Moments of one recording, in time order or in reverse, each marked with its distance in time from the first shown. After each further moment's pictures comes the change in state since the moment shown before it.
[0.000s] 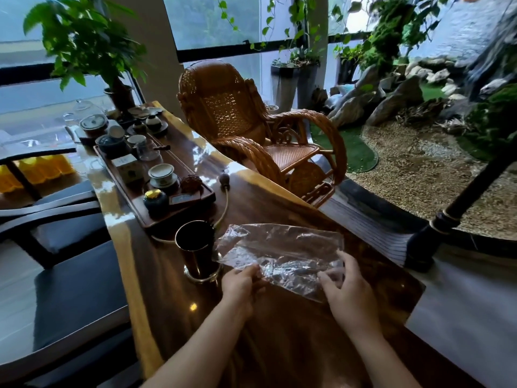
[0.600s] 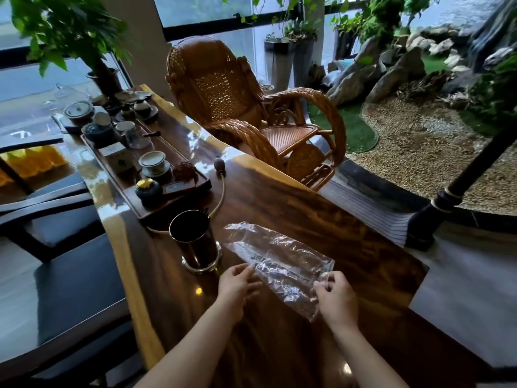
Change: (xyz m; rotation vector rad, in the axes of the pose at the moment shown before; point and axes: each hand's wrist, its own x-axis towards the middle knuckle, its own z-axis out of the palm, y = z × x) left_hand 0.031 -0.029 -0.028 0.200 -0.026 -0.008; right_hand -0.002 0.058 0.063 0.020 -0.032 0.401
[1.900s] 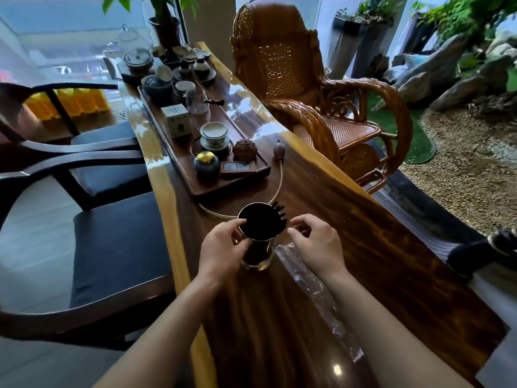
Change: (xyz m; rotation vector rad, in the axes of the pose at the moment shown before) left_hand 0.017 0.115 -0.149 0.764 0.255 0.727; right_hand -0.005 -0.201 0.126 -0.188 -0.238 -0.559
